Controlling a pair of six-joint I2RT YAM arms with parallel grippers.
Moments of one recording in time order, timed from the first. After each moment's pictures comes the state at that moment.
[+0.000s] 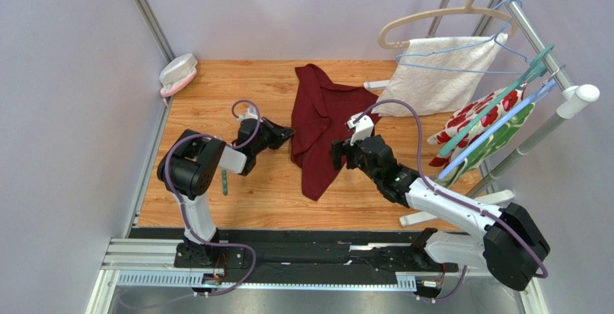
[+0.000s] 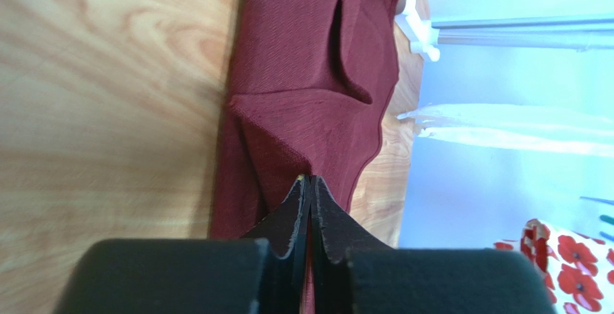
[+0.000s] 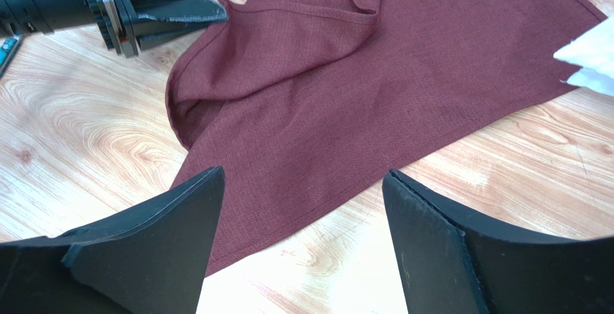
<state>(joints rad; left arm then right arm) -0.37 1.86 0.67 0.85 0.20 -1.21 0.76 1.15 0.61 0.16 0.23 0.18</state>
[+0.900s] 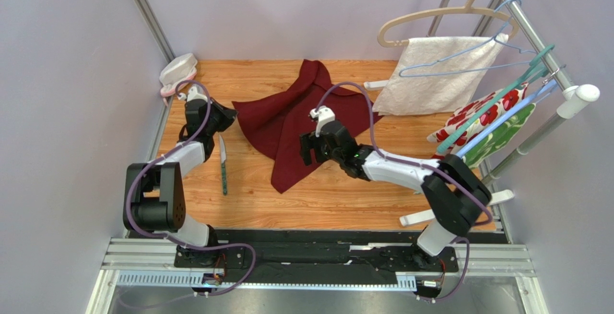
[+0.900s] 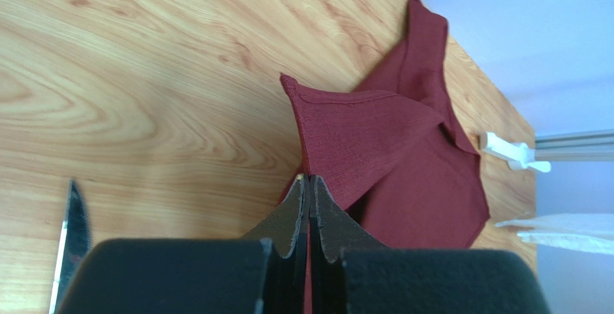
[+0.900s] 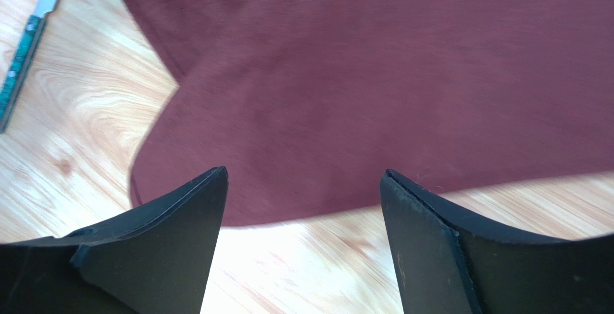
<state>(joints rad) 0.02 1.49 0.73 0.38 0.16 -0.72 0.80 1.58 0.90 0.14 0.12 0.29</state>
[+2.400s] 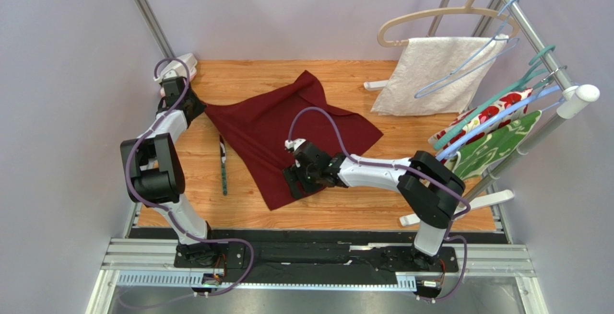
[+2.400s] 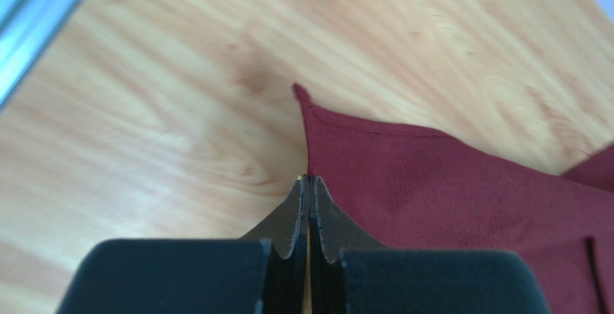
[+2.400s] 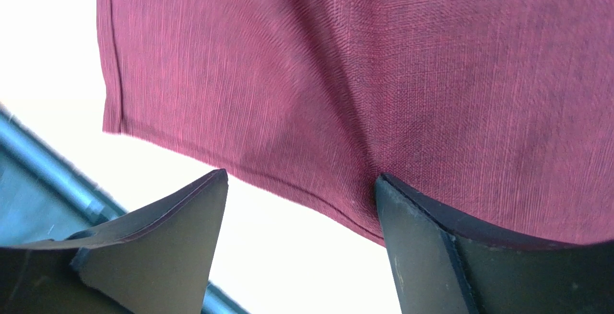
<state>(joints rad) 0.22 1.75 1.17 -0.06 0.00 -0.46 0.98 1.78 1.06 -0.26 -0.03 0.40</state>
